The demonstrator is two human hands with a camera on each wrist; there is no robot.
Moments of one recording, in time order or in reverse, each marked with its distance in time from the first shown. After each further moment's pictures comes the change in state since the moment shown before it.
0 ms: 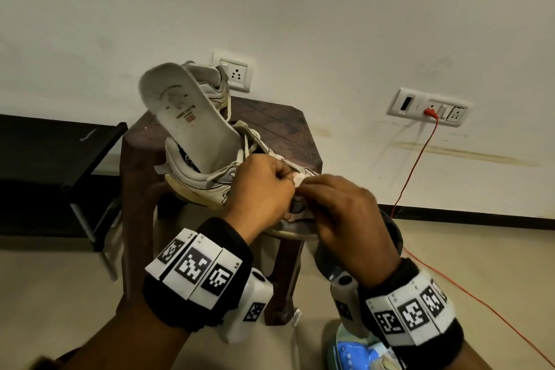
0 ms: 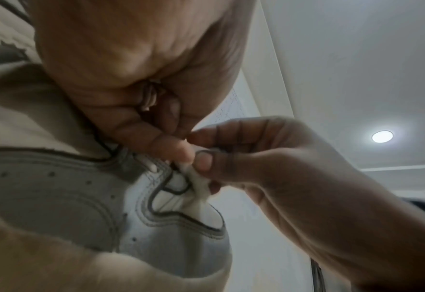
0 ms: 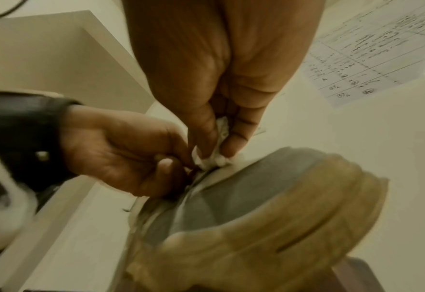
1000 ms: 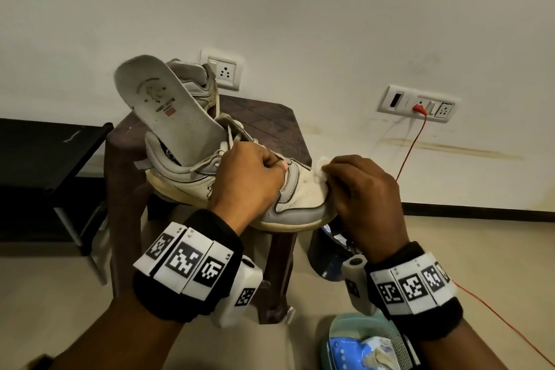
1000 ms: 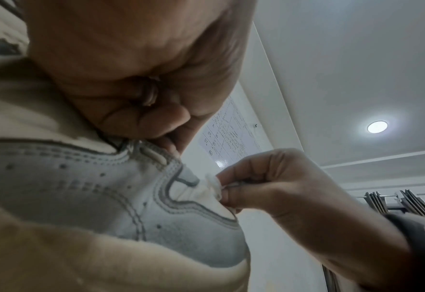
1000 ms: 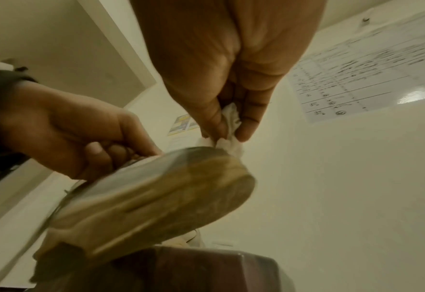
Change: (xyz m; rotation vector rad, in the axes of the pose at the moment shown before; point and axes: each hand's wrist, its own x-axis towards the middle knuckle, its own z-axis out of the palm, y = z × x) left_hand 0.009 0.000 -0.002 0.113 0.124 0.051; right_hand 0.001 0.040 -0.010 -0.165 0.135 0.117
